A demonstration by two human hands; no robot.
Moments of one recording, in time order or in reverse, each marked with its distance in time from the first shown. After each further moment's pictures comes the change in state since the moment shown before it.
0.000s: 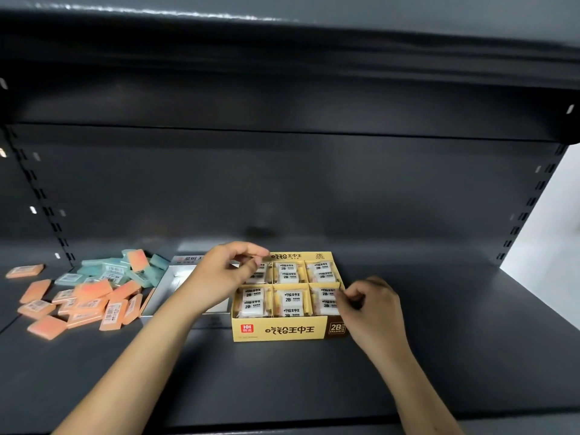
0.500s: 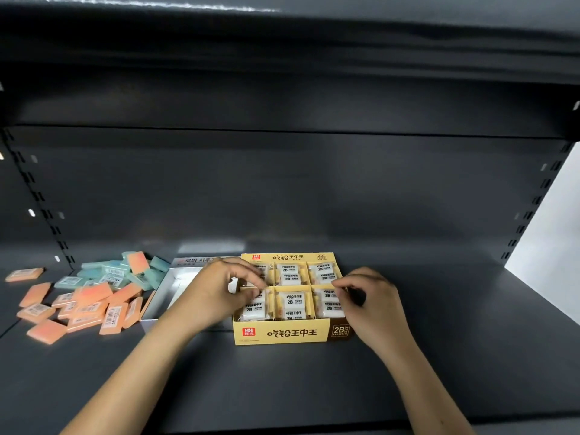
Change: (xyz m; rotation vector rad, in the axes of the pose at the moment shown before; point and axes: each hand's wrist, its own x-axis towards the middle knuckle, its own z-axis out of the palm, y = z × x) left_hand -0.009 -0.017 -0.004 0.272 -0.094 0.067; right_hand 0.012 0.002 -0.002 0.055 -0.103 -0.097
